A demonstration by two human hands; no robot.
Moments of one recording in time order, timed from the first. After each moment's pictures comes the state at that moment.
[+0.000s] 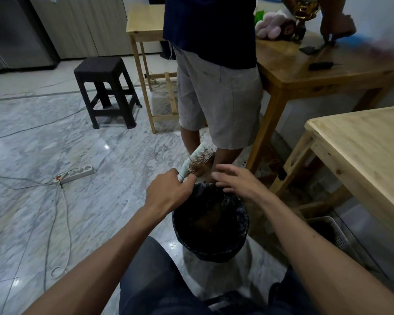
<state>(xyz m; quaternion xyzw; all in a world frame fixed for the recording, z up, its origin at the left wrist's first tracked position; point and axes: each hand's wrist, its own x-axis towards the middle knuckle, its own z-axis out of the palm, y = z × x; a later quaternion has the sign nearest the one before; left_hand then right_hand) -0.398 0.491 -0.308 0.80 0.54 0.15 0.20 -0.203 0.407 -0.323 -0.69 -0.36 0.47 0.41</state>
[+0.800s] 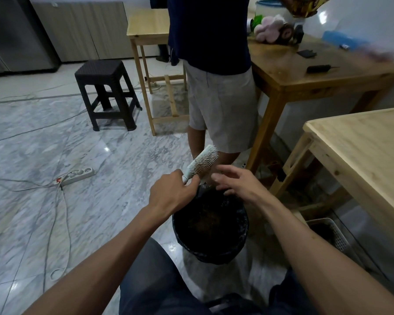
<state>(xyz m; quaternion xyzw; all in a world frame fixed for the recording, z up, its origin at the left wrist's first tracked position) -0.393 0.488 -0.308 0.82 0.52 0.14 0.18 -0.204 0.398 -0.319 -0.65 -0.37 0.47 0.46</state>
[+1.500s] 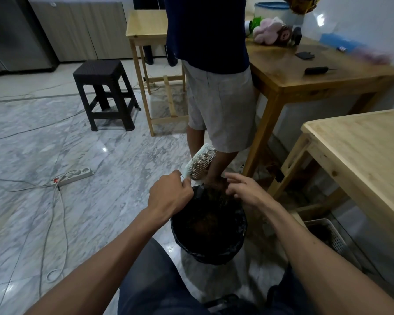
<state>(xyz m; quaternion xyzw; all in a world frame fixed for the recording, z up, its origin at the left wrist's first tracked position) -0.396 0.487 -0.312 0.83 0.51 0.15 0.17 -0.191 0.393 -0.331 -0.75 -0.33 0.46 0.35</state>
